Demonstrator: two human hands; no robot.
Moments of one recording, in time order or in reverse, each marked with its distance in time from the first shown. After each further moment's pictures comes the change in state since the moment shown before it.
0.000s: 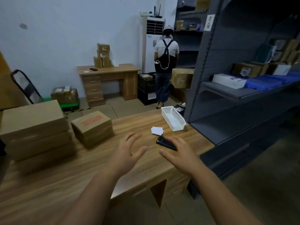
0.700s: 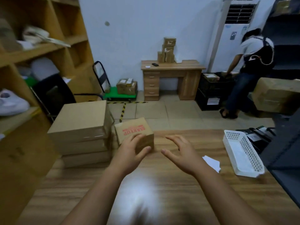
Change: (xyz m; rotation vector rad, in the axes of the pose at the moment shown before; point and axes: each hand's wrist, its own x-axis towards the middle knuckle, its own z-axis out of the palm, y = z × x) left_hand 0.164 -0.130 -0.050 0.170 0.254 -0.313; right_hand 0.293 -0.017 0.100 0.070 -0.308 -0.311
